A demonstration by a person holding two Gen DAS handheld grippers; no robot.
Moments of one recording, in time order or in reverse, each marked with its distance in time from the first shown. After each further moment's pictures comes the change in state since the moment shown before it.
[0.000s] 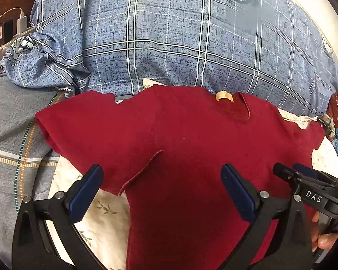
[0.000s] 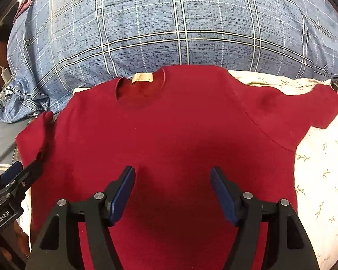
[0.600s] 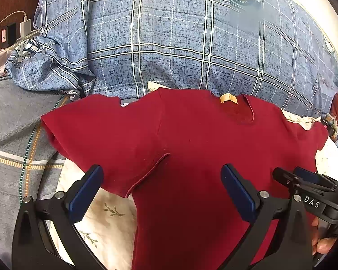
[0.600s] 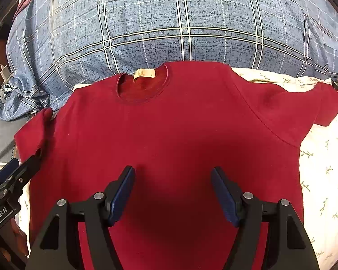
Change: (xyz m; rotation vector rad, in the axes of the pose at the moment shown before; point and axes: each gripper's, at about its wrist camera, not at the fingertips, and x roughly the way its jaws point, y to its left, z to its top) left arm -0.001 0.001 -0.001 0.011 -0.020 0.033; right arm 0.004 0.007 -0.002 -0.004 0.016 0.003
